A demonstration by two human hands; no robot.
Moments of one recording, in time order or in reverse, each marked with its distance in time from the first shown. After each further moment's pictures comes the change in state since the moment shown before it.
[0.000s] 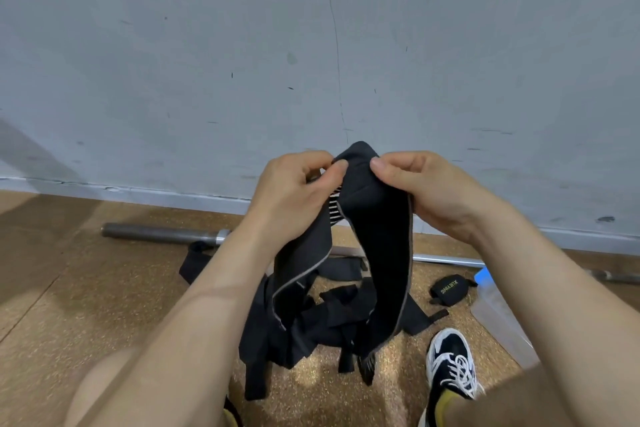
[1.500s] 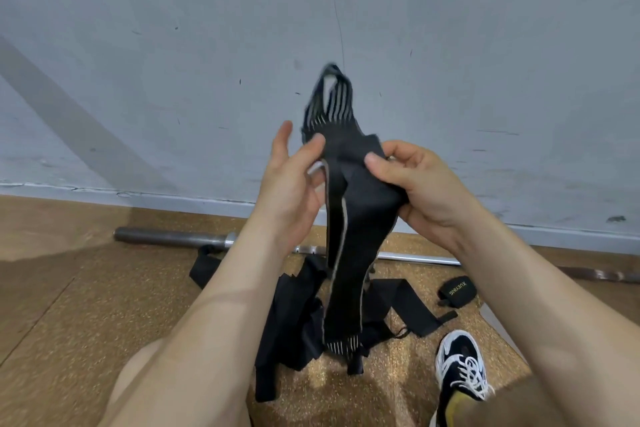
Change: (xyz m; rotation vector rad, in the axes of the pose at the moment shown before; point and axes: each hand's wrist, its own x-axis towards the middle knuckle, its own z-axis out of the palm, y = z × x) left_hand 0.006 0.008 0.002 -1.155 0.114 -0.406; right_hand 0.003 -0.004 0.031 0.384 0.139 -0.097
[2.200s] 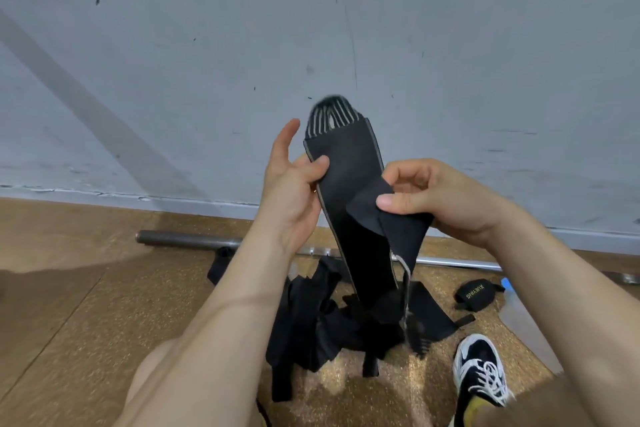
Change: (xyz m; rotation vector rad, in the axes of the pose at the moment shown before) left_hand -0.004 0.008 -0.008 0.069 0.029 0.081; right_hand -0.007 -0.009 -0.018 -0.355 -0.334 0.088
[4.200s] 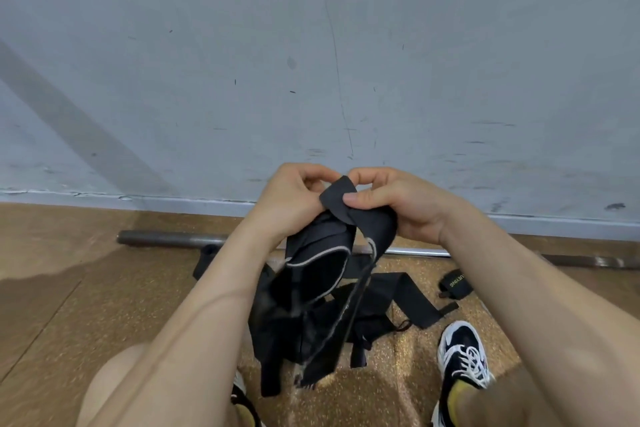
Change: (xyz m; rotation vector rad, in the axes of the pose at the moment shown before) left_hand -0.008 -0.005 -0.001 0.888 -0.186 -0.086; right_hand 0.018 0.019 0.008 0.209 -0.023 0.164
